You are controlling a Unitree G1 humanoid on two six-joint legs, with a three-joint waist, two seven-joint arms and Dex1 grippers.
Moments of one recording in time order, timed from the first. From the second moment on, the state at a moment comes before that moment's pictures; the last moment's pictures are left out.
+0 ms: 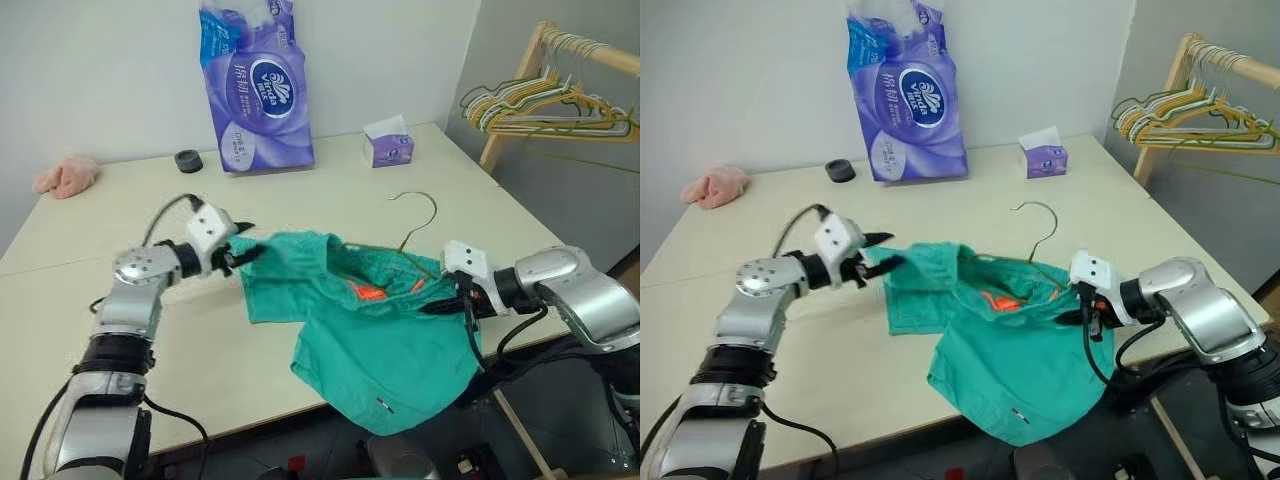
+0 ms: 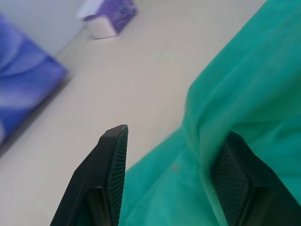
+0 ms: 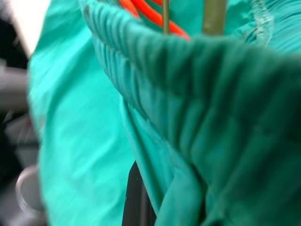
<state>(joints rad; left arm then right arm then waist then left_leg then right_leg) -0.56 0.70 0.10 0.43 -0.17 0.04 -0.93 -0.48 -0.84 0.21 -0.19 0.29 0.80 1.16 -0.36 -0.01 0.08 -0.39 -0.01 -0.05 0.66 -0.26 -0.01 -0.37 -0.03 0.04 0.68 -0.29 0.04</state>
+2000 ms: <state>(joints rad) -1.00 0.07 -0.28 0.28 -0.14 0.09 -0.88 -1.21 -1.07 -0.15 1.10 0.03 0.85 0.38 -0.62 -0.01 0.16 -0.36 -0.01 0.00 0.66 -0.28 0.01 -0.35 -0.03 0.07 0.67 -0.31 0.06</state>
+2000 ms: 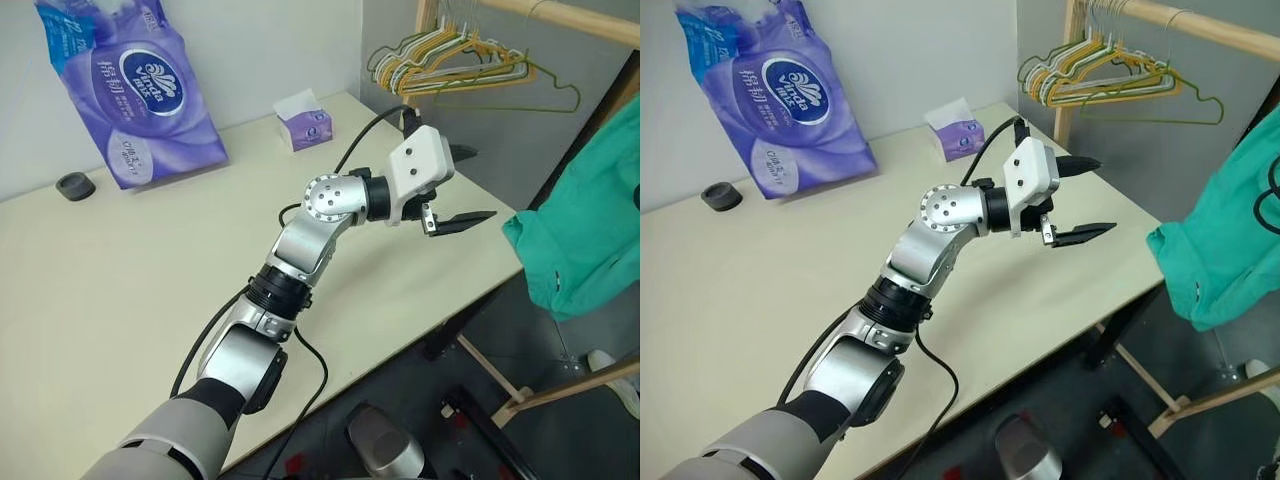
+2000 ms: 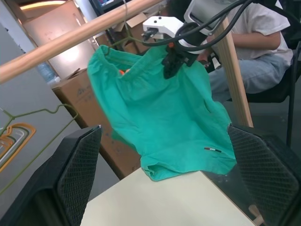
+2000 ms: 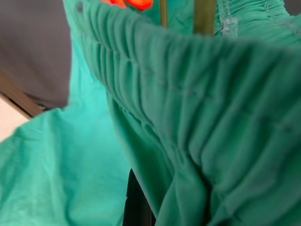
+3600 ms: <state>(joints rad) -1.11 0.03 -0.23 0.44 -0.20 0.11 -1.01 -0.89 -0.85 -0.31 0.17 0.17 0.78 0.19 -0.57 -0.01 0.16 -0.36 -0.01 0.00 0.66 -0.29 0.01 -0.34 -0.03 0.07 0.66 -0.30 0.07</state>
